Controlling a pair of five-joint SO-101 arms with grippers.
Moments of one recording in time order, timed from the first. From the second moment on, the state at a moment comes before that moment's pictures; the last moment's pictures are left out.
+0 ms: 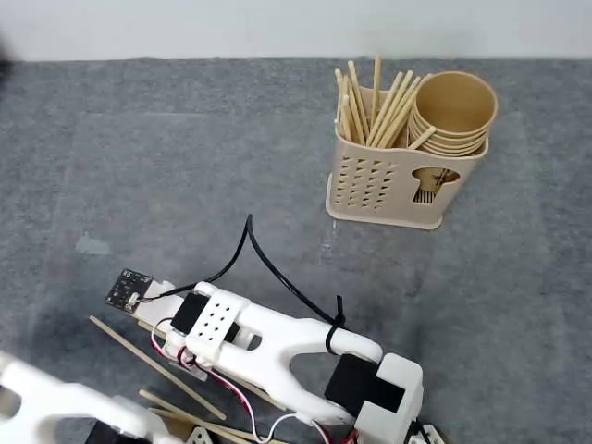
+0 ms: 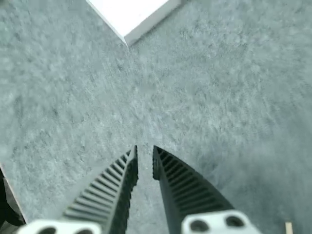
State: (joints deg) left arm -70.3 -34.2 48.0 52.0 -5.6; right arm -66.9 14.2 14.8 62.1 0.5
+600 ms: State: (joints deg) left arm -72.6 -34.2 42.9 56.2 -5.6; right arm -66.9 14.5 13.4 62.1 0.5
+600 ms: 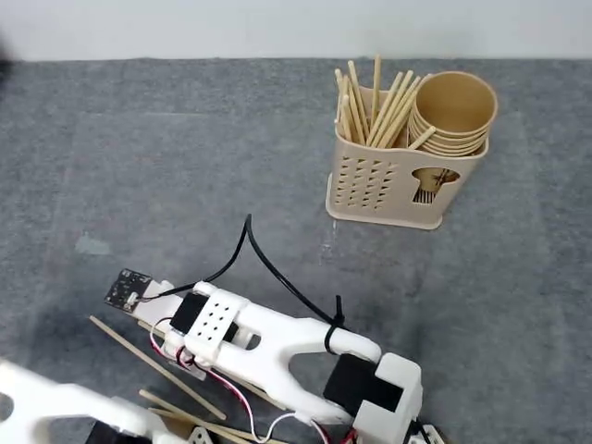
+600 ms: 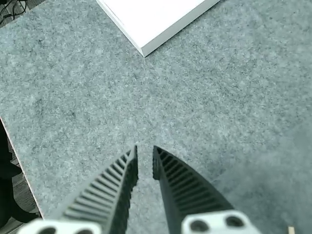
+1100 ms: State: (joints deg) left arm -72.3 -34.2 42.9 56.2 -5.6; right arm -66.6 18.5 11.4 62.0 -4.4
